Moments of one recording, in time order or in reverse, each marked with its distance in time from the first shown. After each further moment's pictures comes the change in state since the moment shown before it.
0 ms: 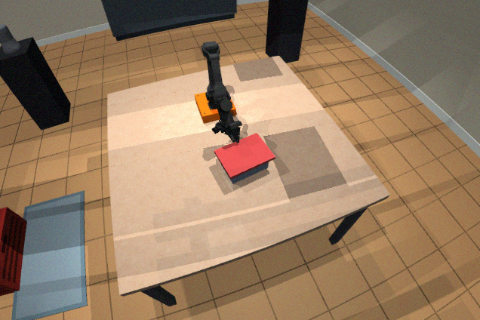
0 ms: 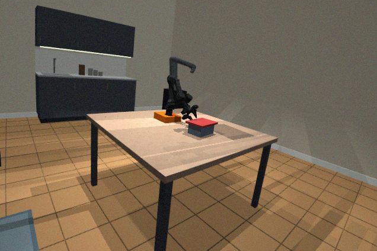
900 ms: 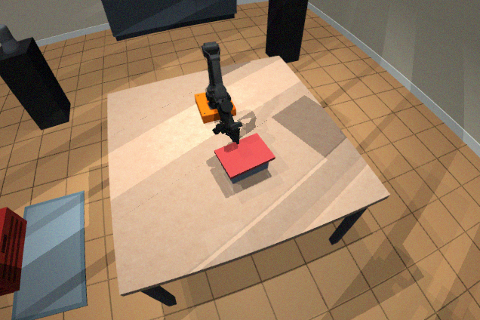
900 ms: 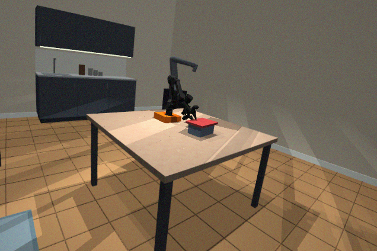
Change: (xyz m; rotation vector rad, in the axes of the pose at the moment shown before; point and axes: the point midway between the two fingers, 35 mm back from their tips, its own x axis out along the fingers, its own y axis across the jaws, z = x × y) arm 0.005 -0.001 0.000 0.002 0.001 -0.002
